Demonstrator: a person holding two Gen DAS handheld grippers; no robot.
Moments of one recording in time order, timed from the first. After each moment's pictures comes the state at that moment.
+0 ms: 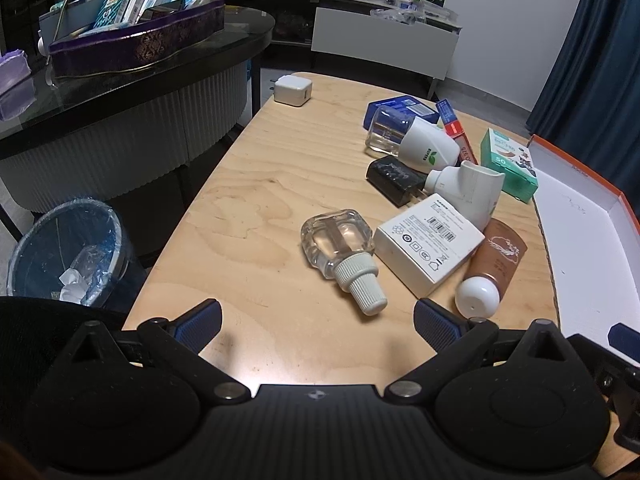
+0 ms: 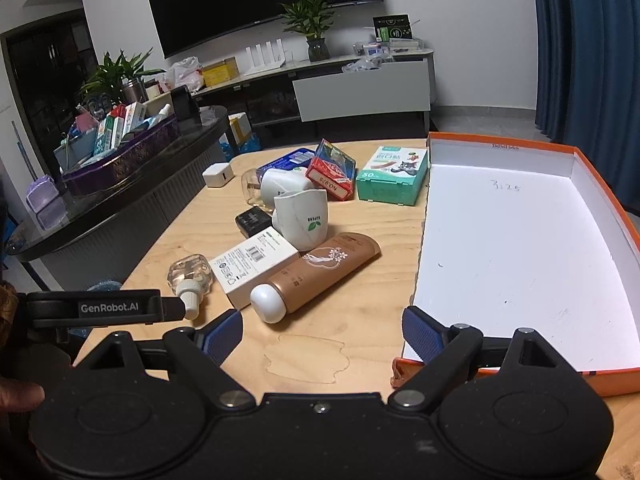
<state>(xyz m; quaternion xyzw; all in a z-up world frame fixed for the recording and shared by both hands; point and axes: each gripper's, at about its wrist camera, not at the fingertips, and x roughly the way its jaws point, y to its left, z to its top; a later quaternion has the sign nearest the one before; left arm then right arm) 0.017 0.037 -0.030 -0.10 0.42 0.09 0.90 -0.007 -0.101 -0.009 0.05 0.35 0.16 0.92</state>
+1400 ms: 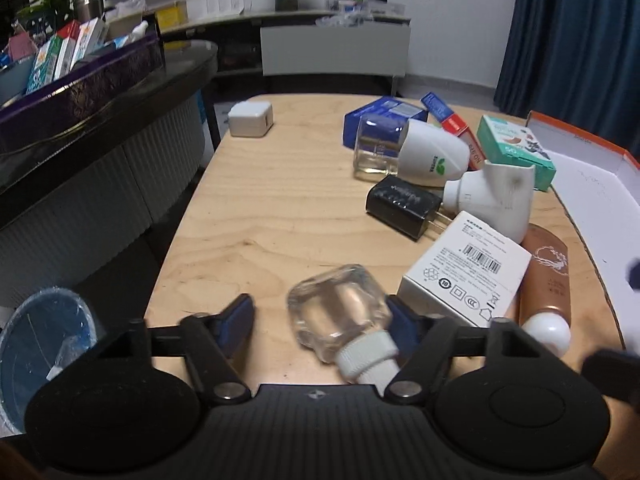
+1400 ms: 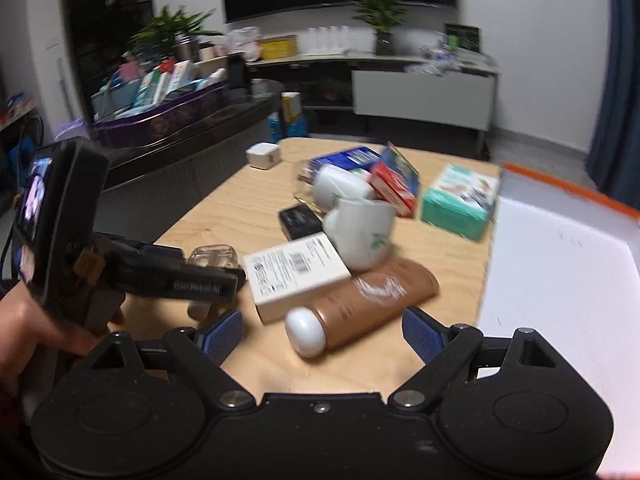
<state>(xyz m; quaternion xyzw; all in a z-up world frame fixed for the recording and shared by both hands) 0.067 0.052 -0.056 0.00 0.39 0.03 0.92 0.034 -0.049 -0.013 -0.06 0.34 0.24 0.91</state>
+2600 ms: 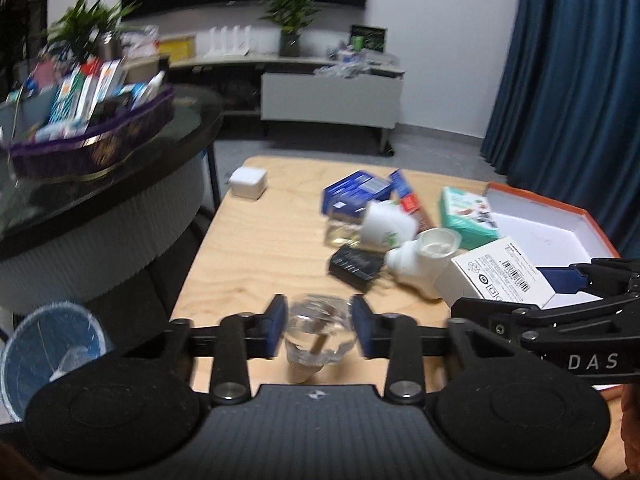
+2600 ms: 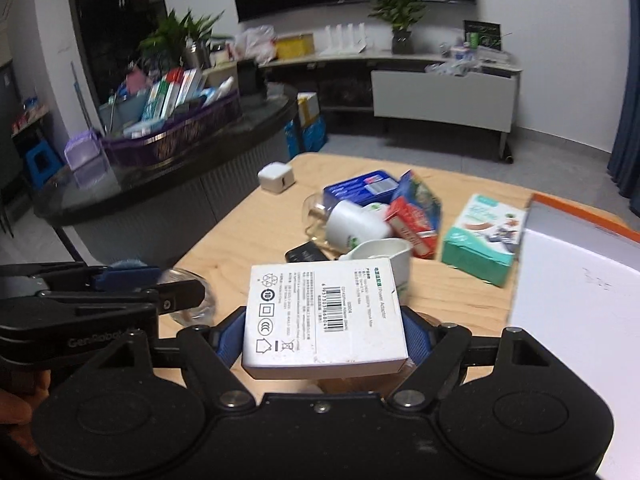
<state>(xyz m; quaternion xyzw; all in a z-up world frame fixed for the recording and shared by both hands) 0.036 0.029 0.009 -0.03 0.33 0.02 0.94 0.066 -0.059 0.018 -0.02 0.35 0.25 0.90</state>
